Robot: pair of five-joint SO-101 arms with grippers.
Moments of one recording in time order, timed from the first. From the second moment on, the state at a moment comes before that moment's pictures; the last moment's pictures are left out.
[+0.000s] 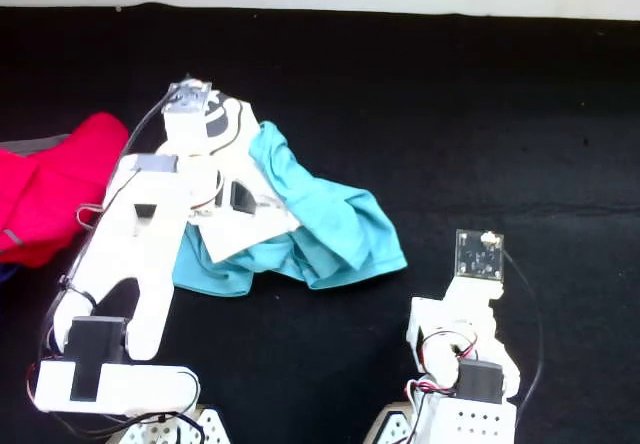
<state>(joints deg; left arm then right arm) -5.4 -4.4 33.0 44.9 -0.7 2.5 -103.8 95.8 70.7 1.2</state>
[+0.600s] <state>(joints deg) -19.3 3.6 9.7 64.8 -0.6 2.5 -103.8 95.8 70.7 1.2</state>
